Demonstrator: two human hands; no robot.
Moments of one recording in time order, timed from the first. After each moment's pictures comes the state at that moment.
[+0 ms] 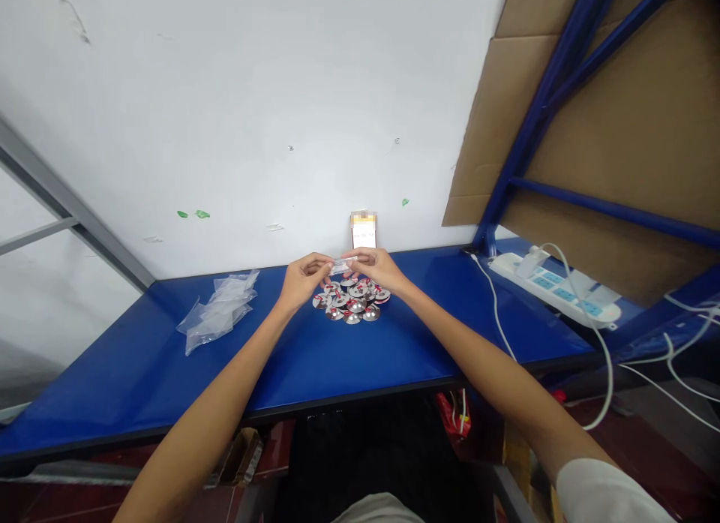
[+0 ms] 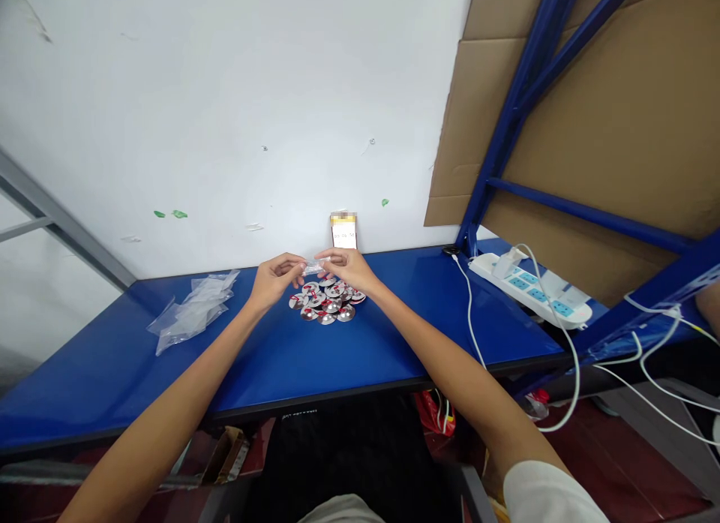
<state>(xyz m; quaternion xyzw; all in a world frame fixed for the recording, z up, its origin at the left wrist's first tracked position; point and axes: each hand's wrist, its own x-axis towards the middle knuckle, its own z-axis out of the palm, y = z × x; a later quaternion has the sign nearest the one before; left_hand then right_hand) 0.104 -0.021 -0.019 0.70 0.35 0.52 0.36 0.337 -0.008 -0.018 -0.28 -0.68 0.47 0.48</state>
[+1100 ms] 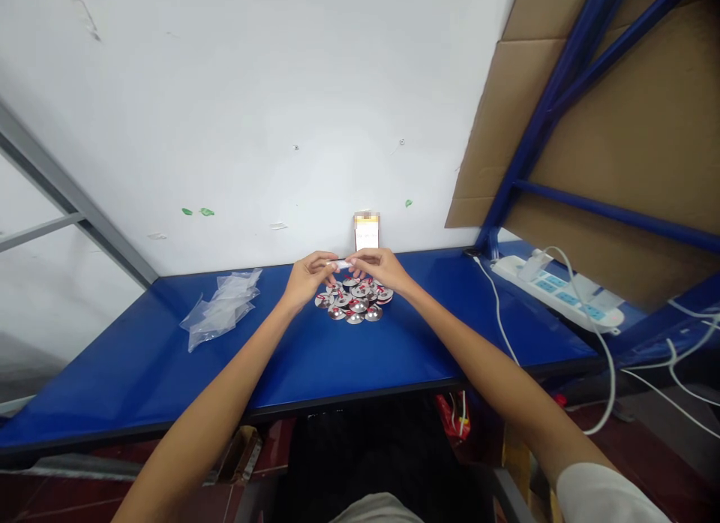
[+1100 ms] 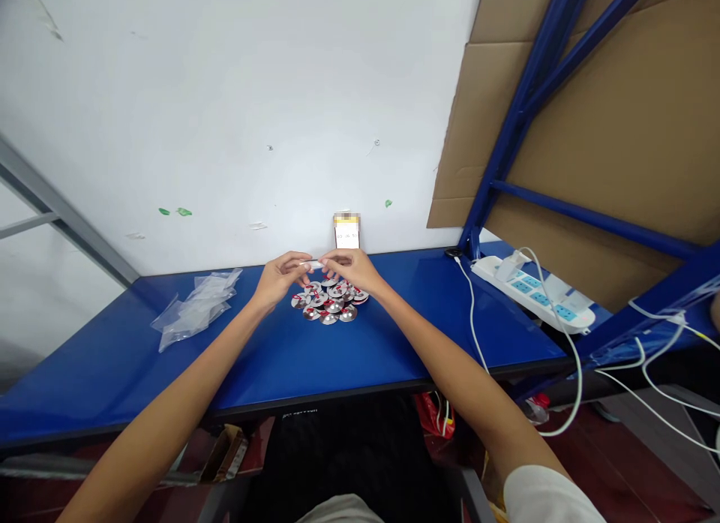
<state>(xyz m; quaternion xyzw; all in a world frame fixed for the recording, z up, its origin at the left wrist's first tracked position) 0.106 -0.021 -0.018 0.65 0.36 0.51 0.44 0.343 -0.012 -0.011 -0.29 -0.72 0.43 0.47</state>
